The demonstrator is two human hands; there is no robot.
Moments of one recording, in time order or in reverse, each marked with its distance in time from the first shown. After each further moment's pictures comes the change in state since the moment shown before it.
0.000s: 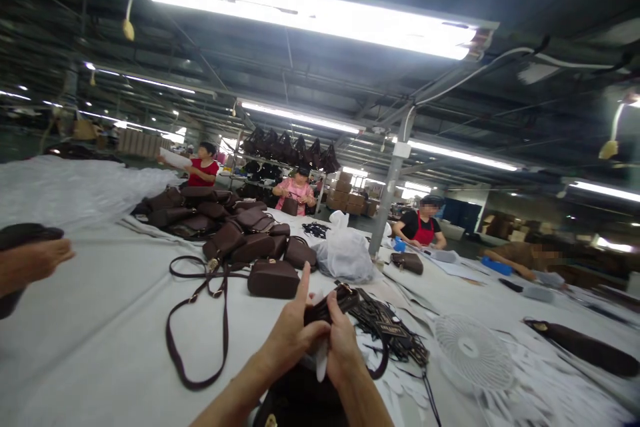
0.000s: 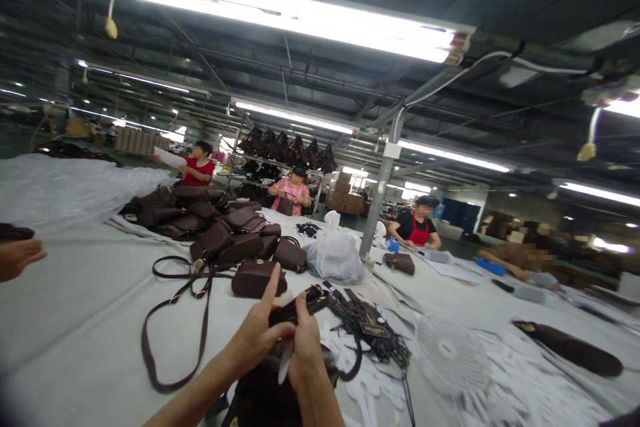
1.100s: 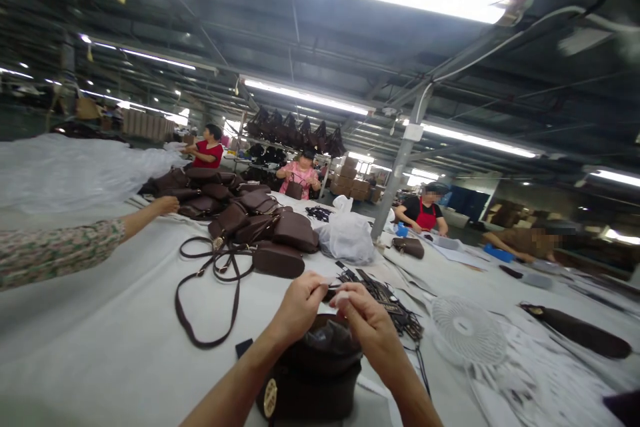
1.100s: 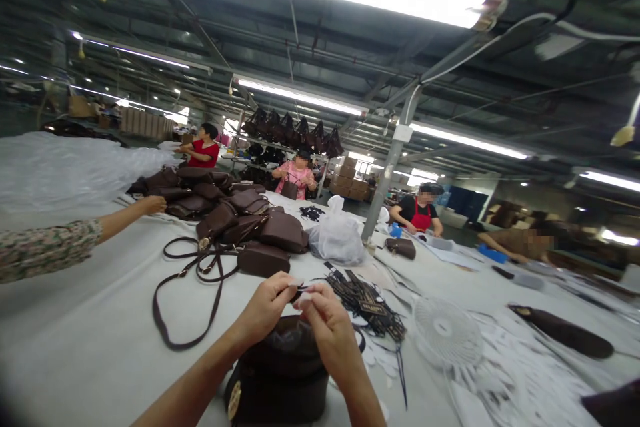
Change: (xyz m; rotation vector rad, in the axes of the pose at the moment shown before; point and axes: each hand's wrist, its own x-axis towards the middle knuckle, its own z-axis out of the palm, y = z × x) left_hand 0.005 0.004 0.013 0.097 0.068 0.131; right_hand -0.043 -0.066 -0.039 -0.793 -0.366 -0.335
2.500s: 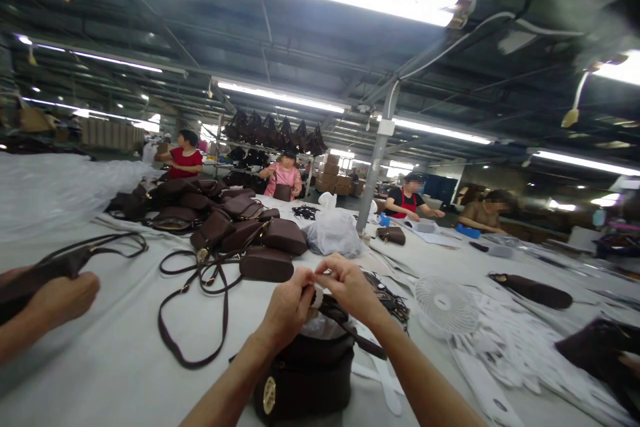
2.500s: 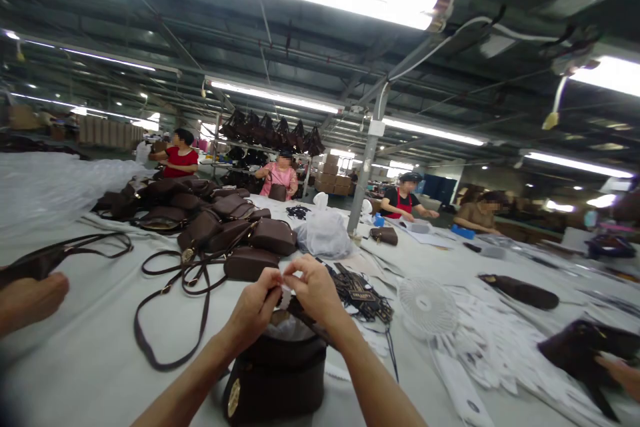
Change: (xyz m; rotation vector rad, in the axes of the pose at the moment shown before) left_hand -0.004 -0.009 -0.007 0.221 -0.007 0.087; right_hand 0.048 -0.019 0.001 -0.433 0.055 -0.197
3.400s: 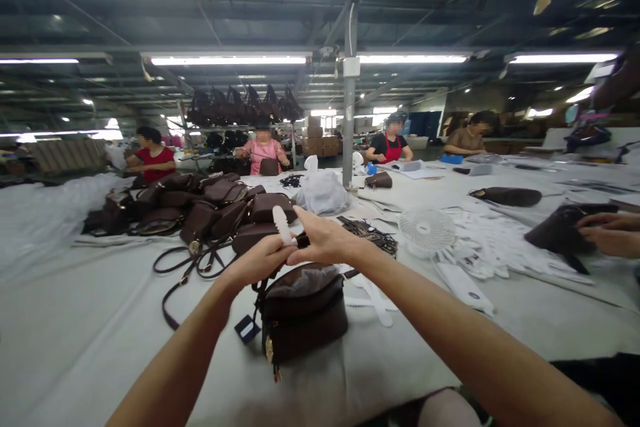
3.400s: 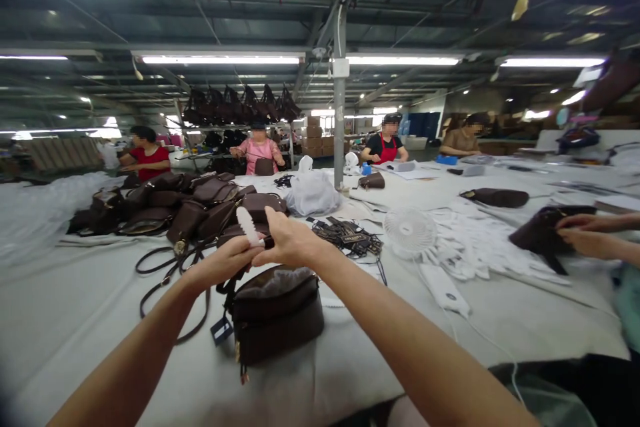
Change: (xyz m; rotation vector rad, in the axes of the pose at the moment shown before) left_hand 0.047 0.029 -0.025 0.024 -0.630 -0.091; right_hand 0.005 -0.004 -0.029 -0.337 -0.191 -0.097
